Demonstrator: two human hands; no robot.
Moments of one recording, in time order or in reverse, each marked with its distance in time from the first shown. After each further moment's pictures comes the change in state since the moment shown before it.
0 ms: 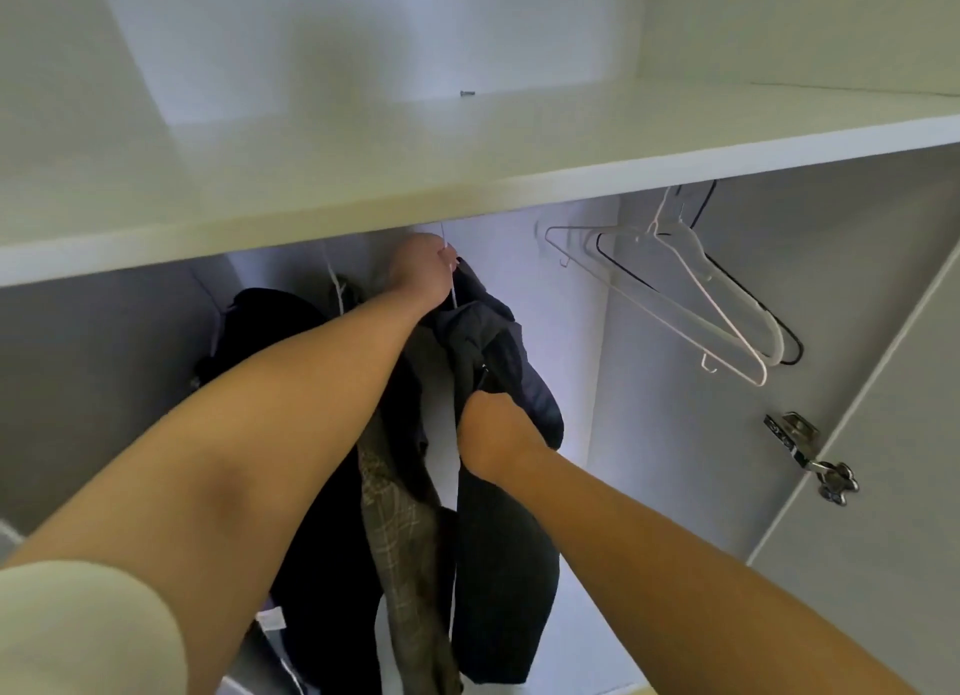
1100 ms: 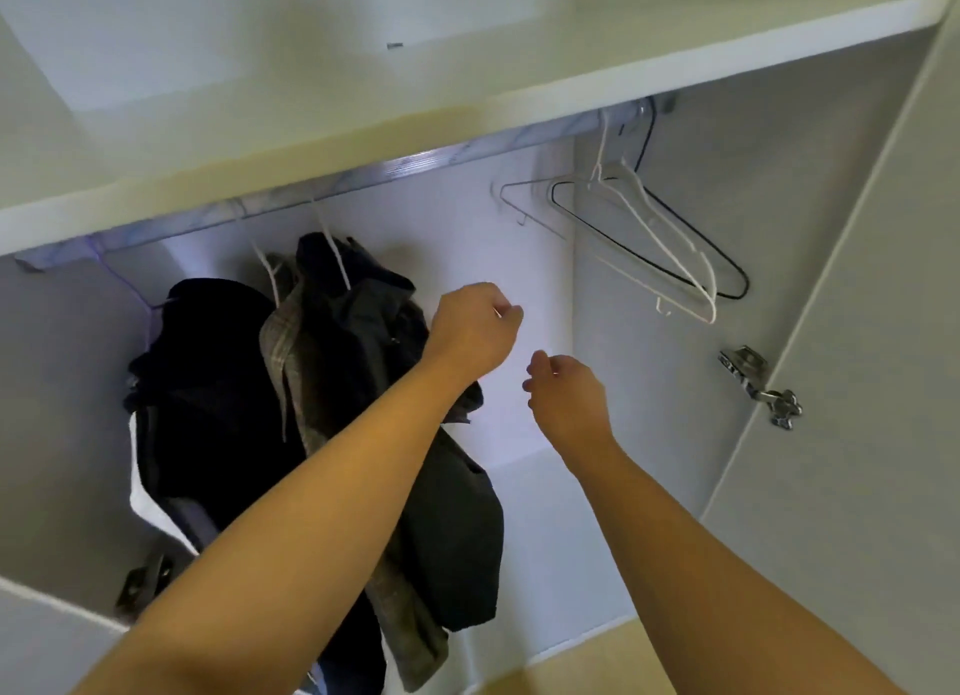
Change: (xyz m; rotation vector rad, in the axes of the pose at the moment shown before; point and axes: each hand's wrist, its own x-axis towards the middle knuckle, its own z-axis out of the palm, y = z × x) left_hand -0.144 0.063 0.069 -0.015 -0.236 0.154; right_hand -0.045 0.105 -0.008 0.788 0.409 0.420
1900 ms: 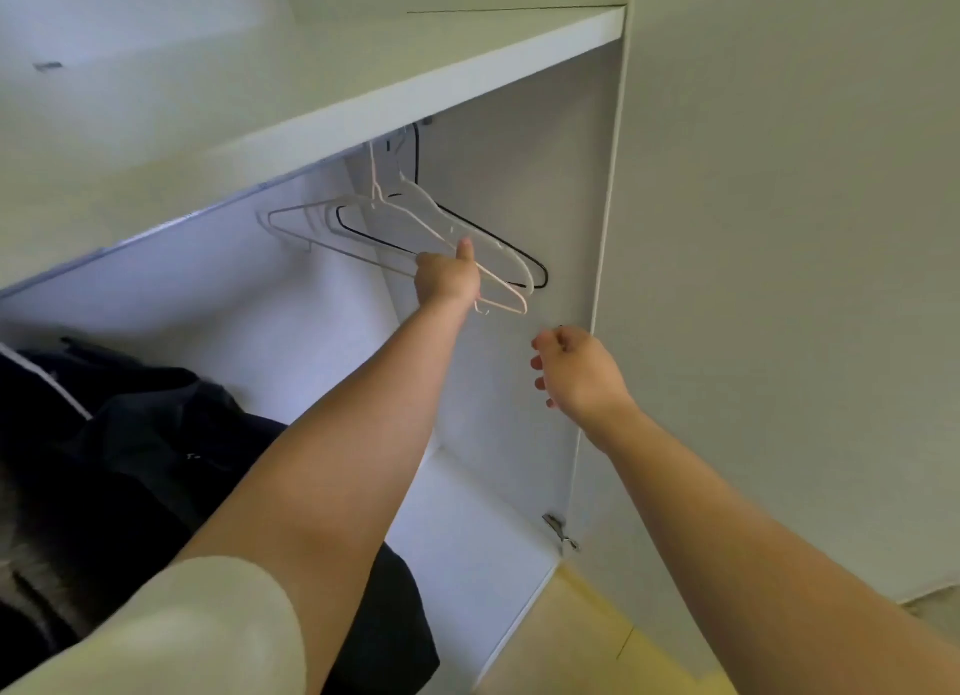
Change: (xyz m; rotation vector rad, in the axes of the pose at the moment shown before) left_hand 0.129 0.117 0.155 -0.605 -0.217 -0.251; right_hand 0.002 0.012 -0.147 0.010 0.343 0.194
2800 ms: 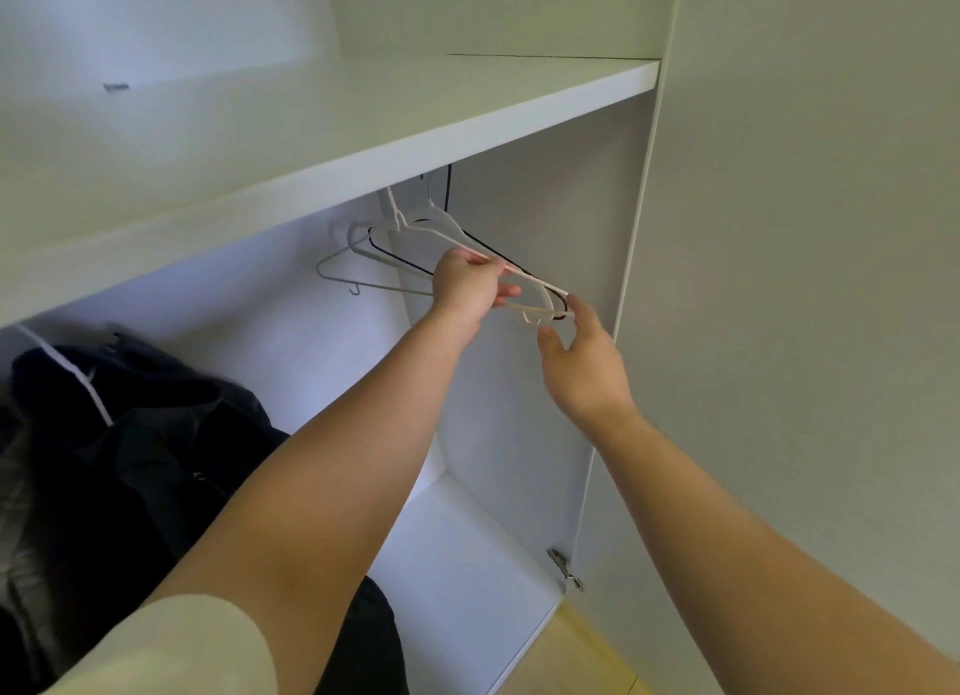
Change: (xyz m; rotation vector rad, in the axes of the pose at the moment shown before) left_hand -0.018 0.030 -0.019 -0.281 -0.146 0.120; right_hand 0.019 -0.021 0.006 -0.024 0.132 -0.208
